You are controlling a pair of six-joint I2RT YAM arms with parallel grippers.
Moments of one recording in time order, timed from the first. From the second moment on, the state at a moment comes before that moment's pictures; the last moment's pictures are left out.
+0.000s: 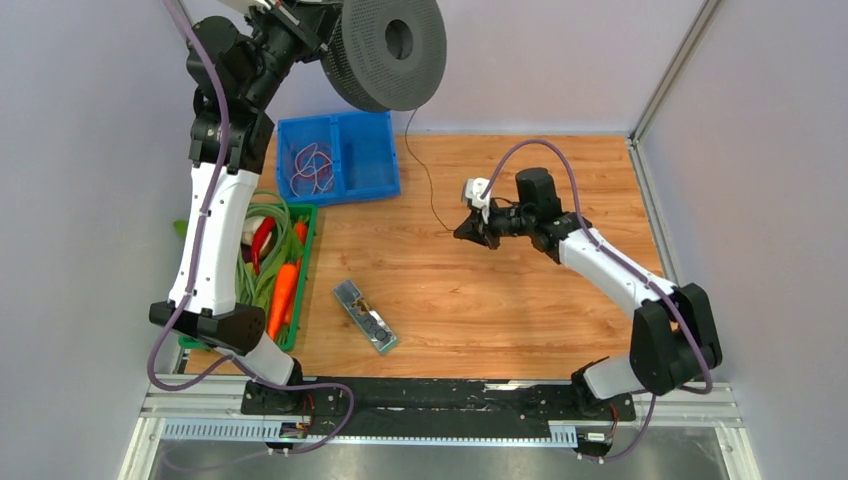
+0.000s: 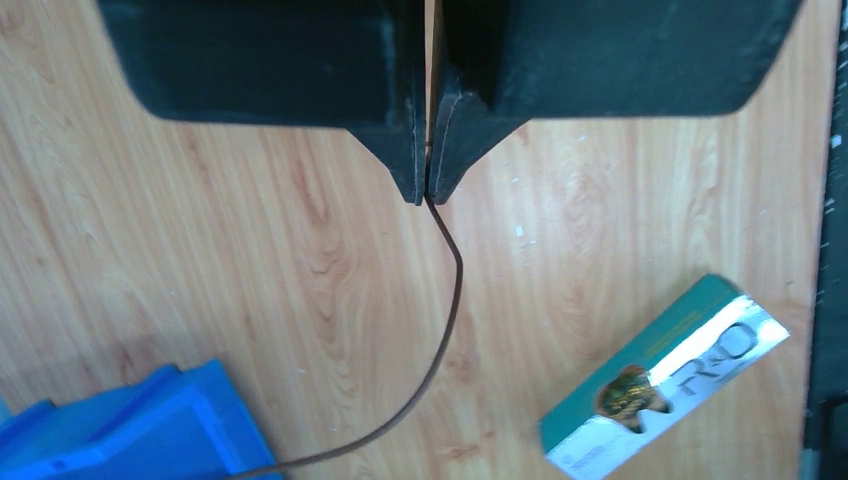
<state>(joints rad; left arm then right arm) -0.23 1.58 2.15 -0.18 0.26 -0.69 0.42 1.46 1.01 -0.09 -0.84 -0.53</state>
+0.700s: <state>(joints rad) -0.39 1.74 1.96 -0.62 -0.10 -0.44 0.65 1.17 1.30 -0.60 -0.77 -0.82</state>
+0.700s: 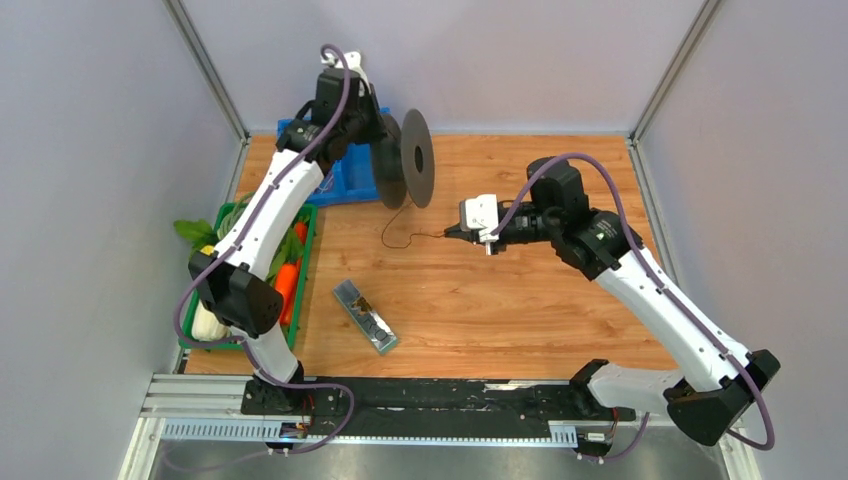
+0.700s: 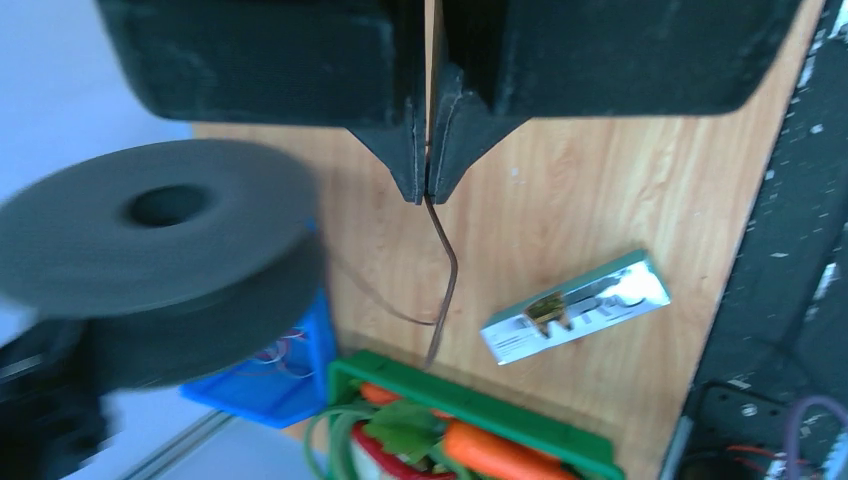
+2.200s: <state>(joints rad) -0.46 1.39 1.44 -0.36 0.71 -0.14 0.18 1.47 1.62 -0.29 -0.58 -0.46</state>
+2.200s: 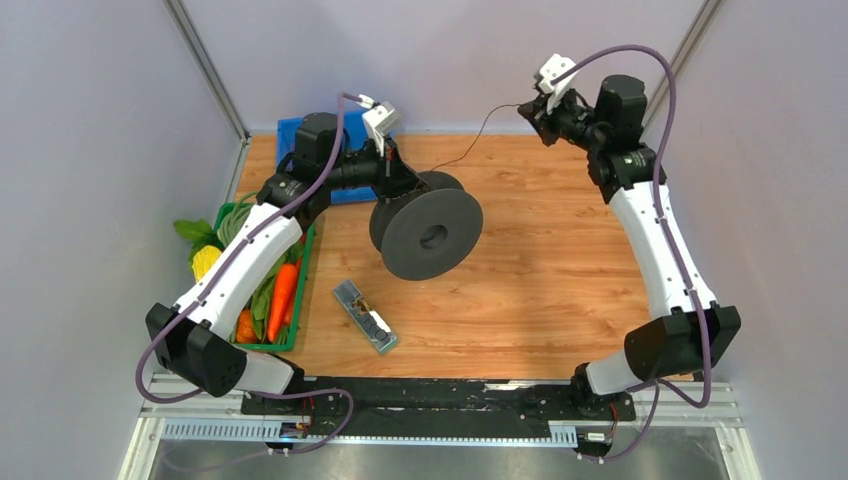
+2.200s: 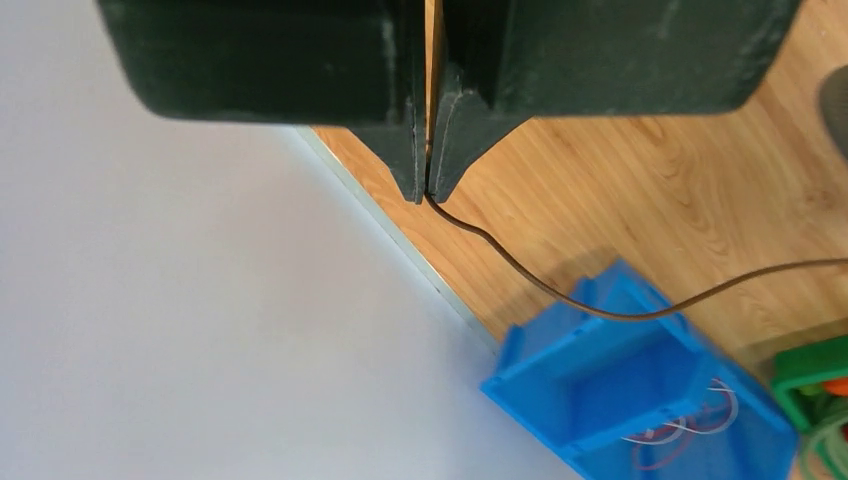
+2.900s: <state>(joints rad) -0.32 1.37 1.40 0.01 0.84 -0.39 -0.10 1.54 1.56 -0.29 -0.71 -0.36</state>
